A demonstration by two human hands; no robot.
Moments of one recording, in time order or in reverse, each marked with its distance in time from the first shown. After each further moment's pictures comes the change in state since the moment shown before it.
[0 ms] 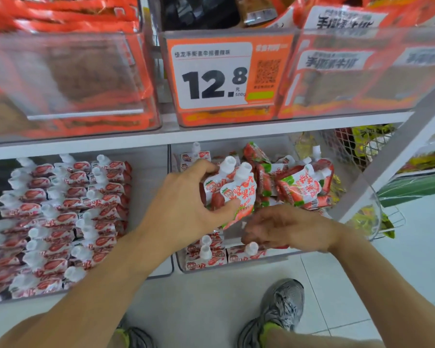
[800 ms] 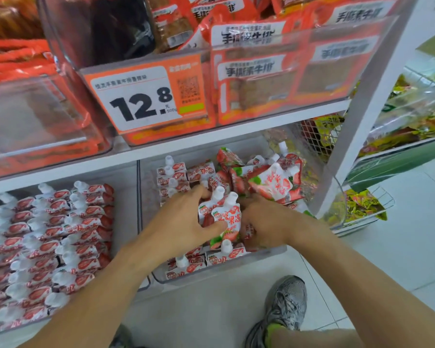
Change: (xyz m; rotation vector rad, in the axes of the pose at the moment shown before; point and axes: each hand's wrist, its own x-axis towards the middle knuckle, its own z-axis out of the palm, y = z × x) left_hand 0.012 0.012 0.039 0.213 -0.321 0.041; right_hand 0.018 0.024 -0.007 -0.833 0.220 -0.128
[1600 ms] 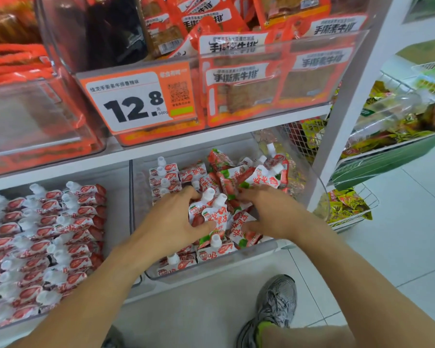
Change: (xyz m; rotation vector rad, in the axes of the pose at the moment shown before) left_hand -0.003 0.002 0.003 0.047 0.052 -0.011; right_hand -0.029 0.005 -0.019 -0.038 0.234 0.137
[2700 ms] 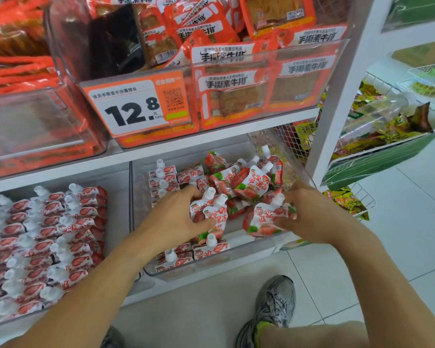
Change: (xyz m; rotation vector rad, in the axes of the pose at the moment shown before) left_hand 0.008 0.000 0.005 -0.025 -0.020 0.034; right_hand -0.061 0.018 -0.040 0.153 0.025 0.258
